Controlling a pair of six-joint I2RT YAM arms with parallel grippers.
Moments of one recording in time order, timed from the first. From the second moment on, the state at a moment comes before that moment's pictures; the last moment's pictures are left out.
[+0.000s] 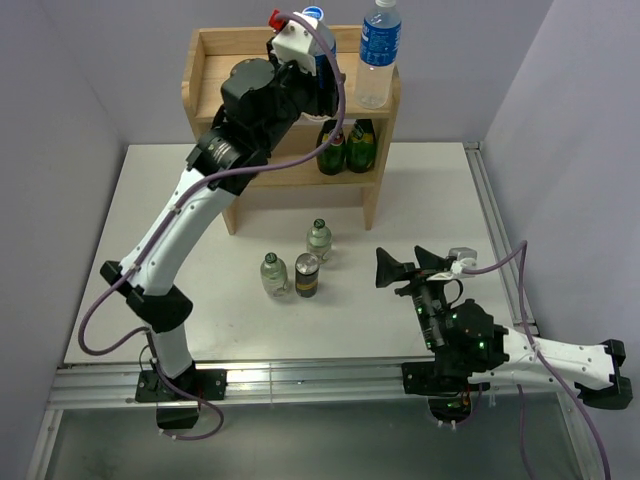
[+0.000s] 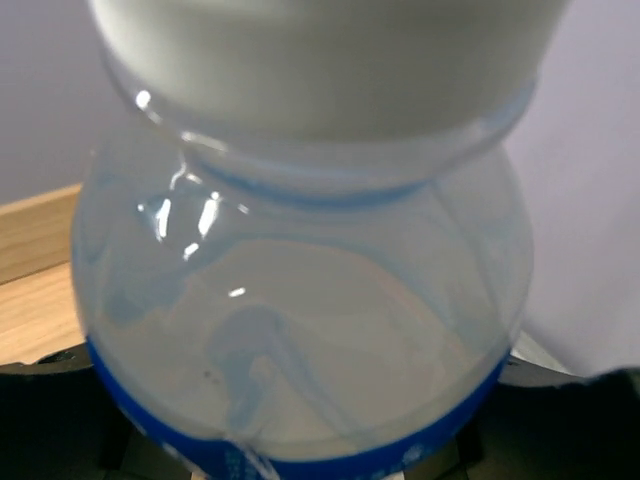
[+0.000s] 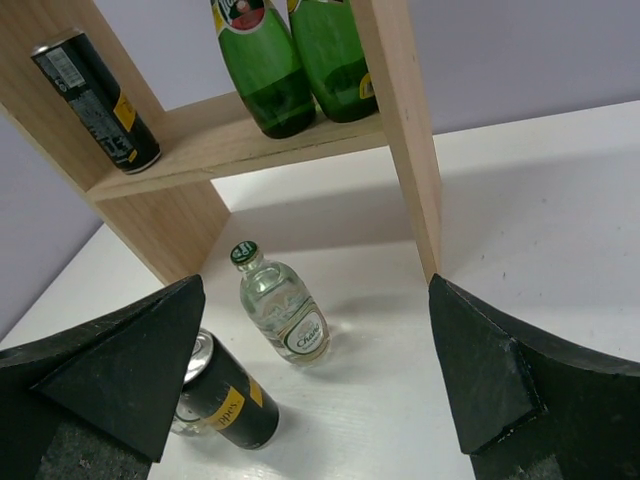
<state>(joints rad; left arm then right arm) -0.80 1.79 2.35 -0.38 -0.26 0.02 1.32 0.40 0.37 0.32 1.14 0.07</state>
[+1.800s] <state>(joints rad) -0.60 2.02 2.36 -0.14 0.08 -0.16 1.32 0.40 0.33 0.30 1.14 0.10</state>
